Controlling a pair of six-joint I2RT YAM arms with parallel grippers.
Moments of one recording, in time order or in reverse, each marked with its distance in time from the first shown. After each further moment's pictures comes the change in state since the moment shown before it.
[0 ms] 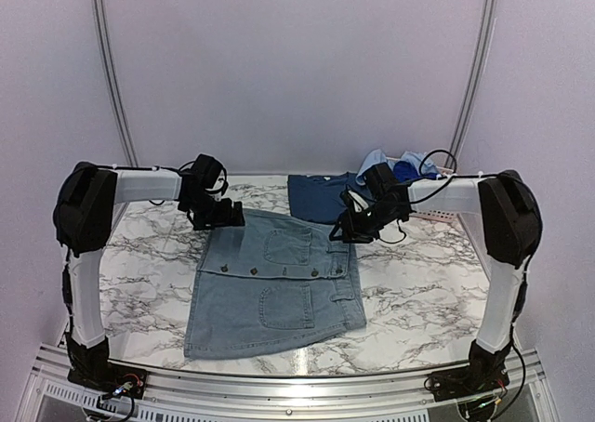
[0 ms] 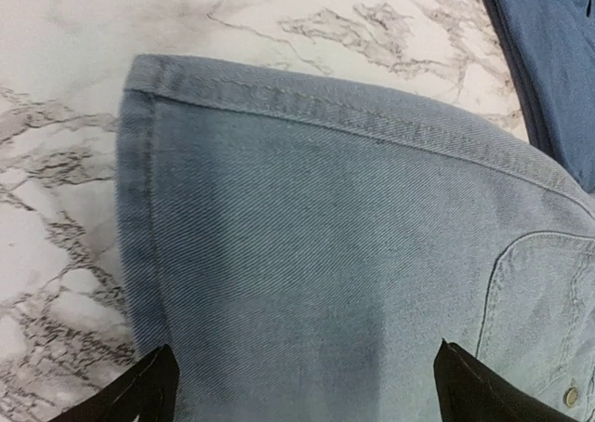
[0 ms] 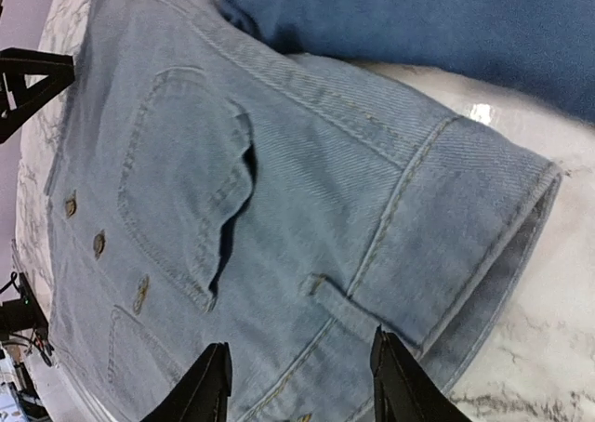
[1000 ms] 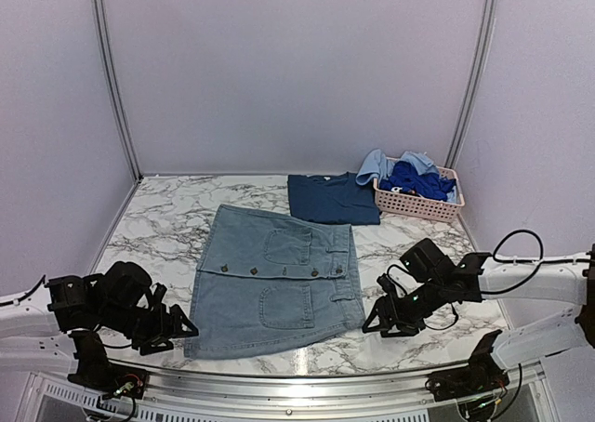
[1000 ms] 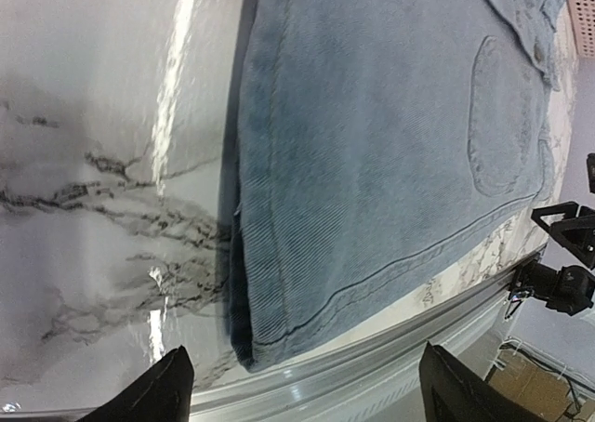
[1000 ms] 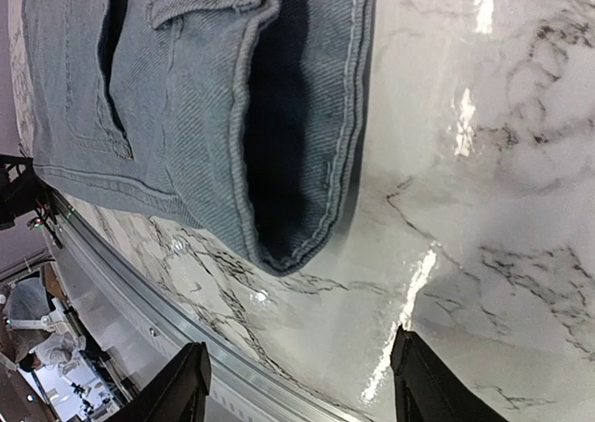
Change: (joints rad) left arm -0.457 -1.417 -1.151 -0.190 0.085 -0.801; right arm 0.259 -0.822 -0.842 -0.075 -0.017 0.416
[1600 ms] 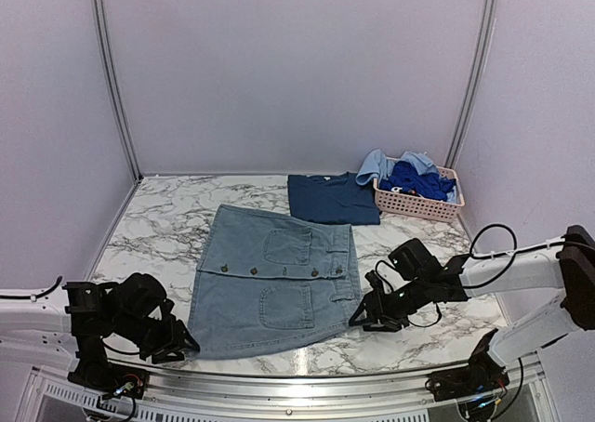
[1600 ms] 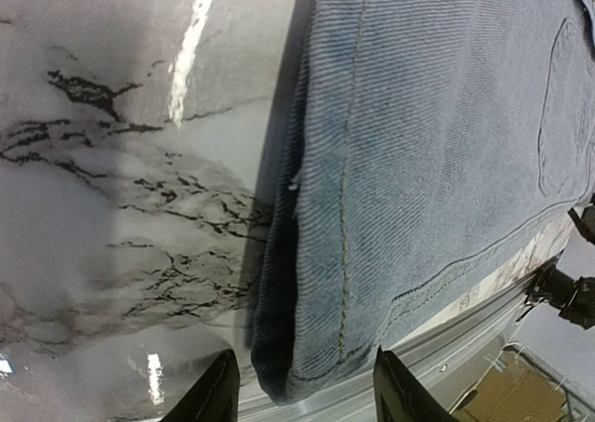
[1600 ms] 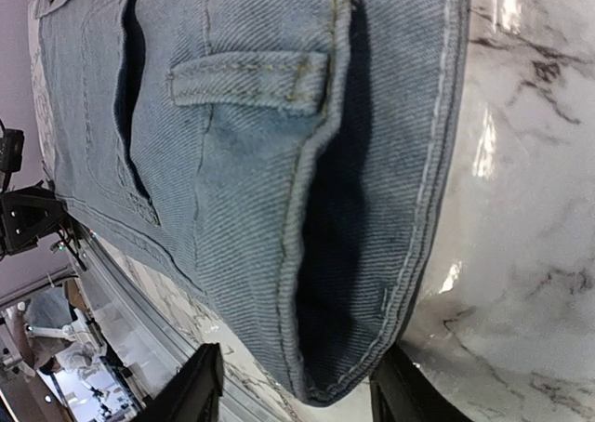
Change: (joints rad) left arm -0.089 0.138 -0.066 0.112 0.024 -0.138; right arm 0.002 0.167 -0.005 0.258 -0.033 0.067
